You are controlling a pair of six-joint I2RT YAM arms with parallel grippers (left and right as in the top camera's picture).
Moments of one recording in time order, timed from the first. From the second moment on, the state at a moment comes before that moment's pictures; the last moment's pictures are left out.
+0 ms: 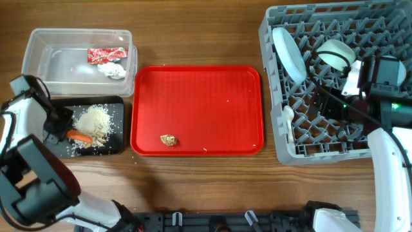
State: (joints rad) left arm 0.56 1.78 1.14 -0.80 -0.13 -0.63; right arm -0.15 1.24 1.20 -1.10 -0.06 0.15
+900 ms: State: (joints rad) left arm 0.34 1.56 1.18 -0.90 -0.04 -0.58; right arm -0.15 1.24 1.20 -1.11 -0.06 0.15
